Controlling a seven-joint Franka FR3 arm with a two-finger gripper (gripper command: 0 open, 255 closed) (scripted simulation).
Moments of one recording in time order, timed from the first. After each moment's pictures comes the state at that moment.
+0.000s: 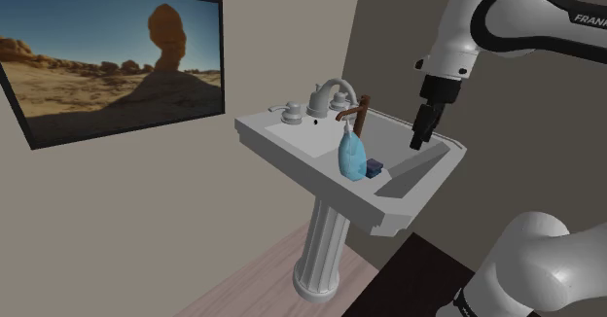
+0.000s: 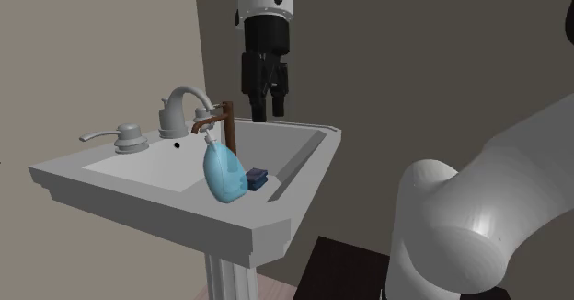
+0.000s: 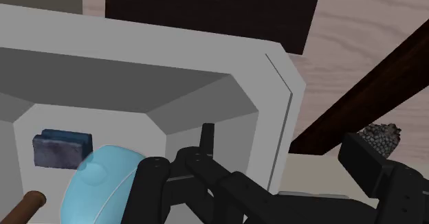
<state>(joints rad) -0.02 -0.77 0.01 -2.26 0.10 1.42 -0.11</state>
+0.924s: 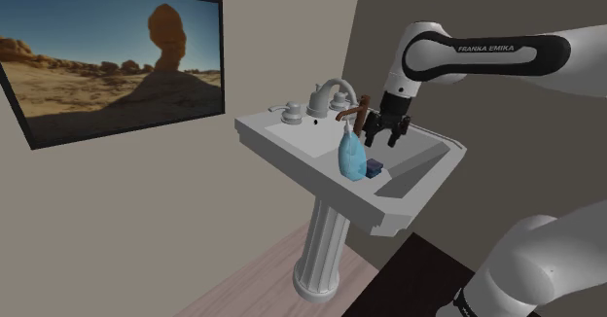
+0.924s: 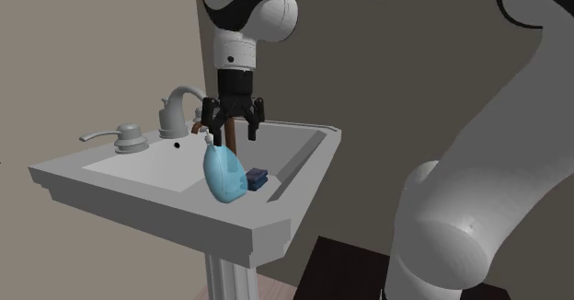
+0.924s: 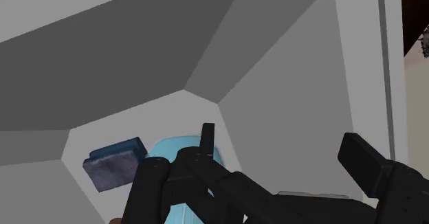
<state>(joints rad) -0.17 -0.47 0.02 -2.26 0.11 1.78 0.19</state>
